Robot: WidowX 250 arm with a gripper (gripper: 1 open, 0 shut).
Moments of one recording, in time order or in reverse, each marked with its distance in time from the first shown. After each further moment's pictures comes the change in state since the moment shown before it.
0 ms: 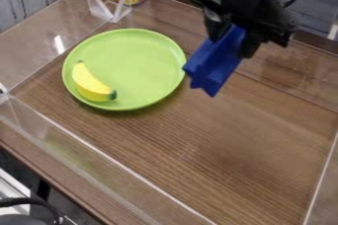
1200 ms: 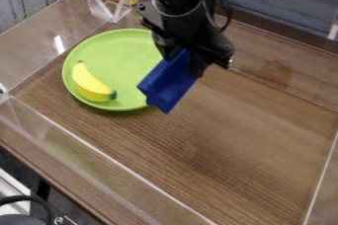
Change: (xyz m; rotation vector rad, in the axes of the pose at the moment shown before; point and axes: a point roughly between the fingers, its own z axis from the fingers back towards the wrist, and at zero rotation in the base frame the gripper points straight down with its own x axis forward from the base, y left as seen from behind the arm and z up) arm -0.035 0.039 -0.022 -0.009 0.013 -0.009
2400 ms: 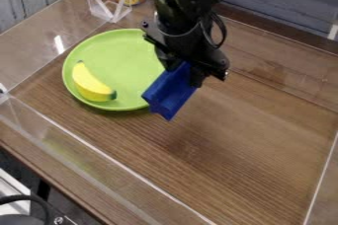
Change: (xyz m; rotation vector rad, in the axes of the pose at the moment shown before) arm 0.000 0.002 -0.031 -0.010 -0.008 -0.001
